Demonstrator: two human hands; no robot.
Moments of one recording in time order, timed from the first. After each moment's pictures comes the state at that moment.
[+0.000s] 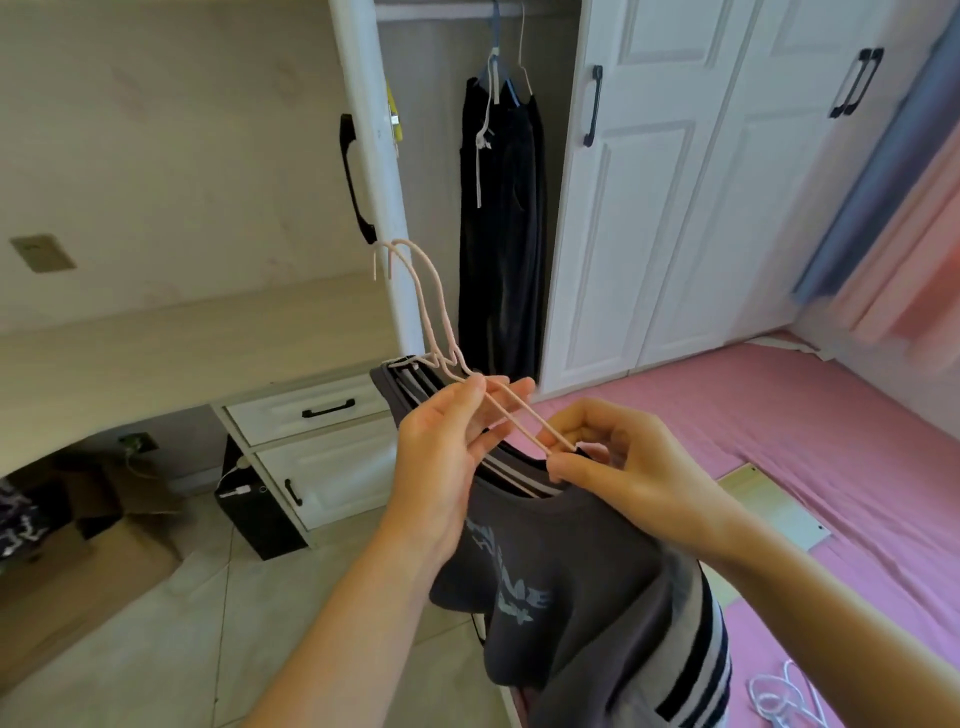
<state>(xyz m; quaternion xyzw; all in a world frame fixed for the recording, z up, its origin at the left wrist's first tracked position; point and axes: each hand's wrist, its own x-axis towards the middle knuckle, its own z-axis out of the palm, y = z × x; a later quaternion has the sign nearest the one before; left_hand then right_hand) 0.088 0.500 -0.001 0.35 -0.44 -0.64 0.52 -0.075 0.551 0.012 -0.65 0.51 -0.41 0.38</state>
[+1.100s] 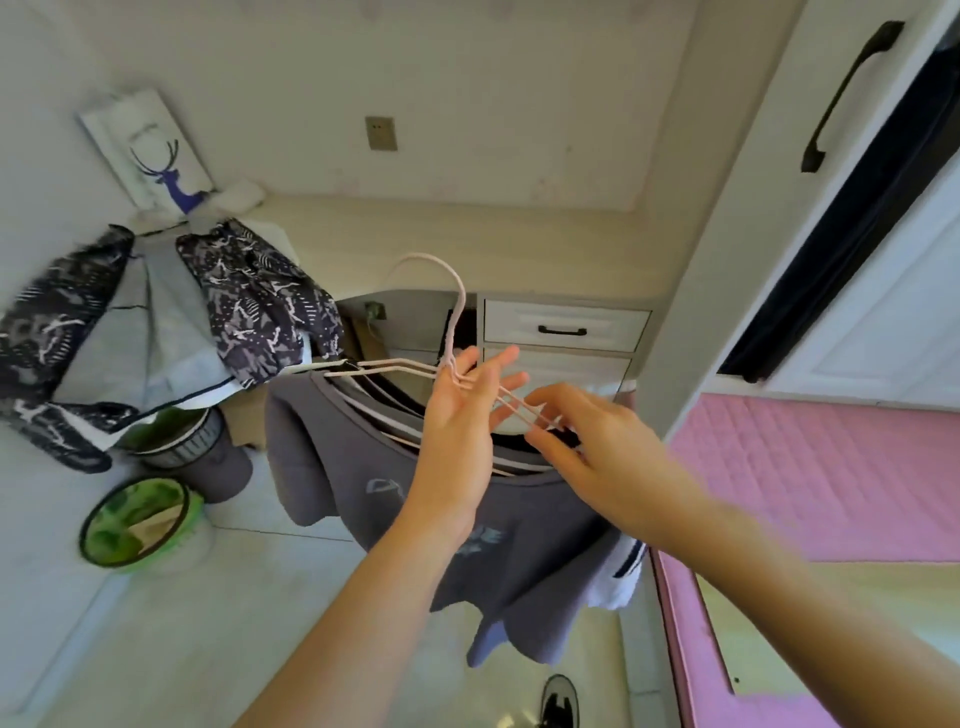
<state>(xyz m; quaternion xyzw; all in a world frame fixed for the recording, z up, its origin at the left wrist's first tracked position) 0.412 0.584 -0.035 0.47 -0.36 -0.48 0.65 0.268 0.562 -0.034 -0.85 0.45 -0.21 0.18</state>
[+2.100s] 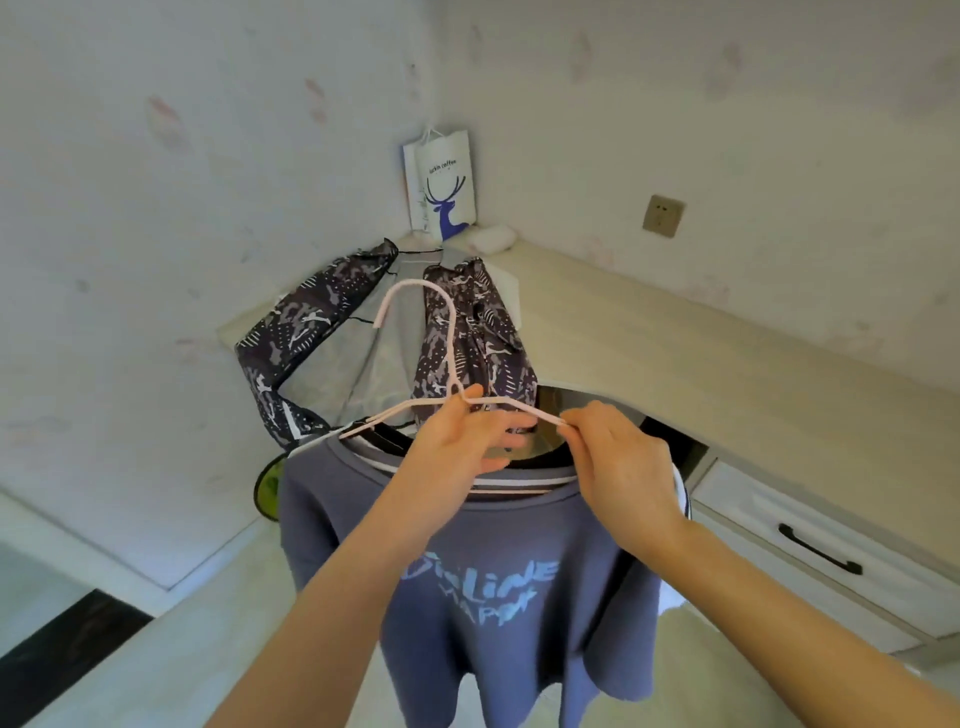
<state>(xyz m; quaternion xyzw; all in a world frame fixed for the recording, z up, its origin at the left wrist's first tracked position) 0.660 0.456 -0.014 0.65 -0.29 -0.35 0.61 0.542 0.319 -0.066 -0.91 0.19 -0.38 0.00</state>
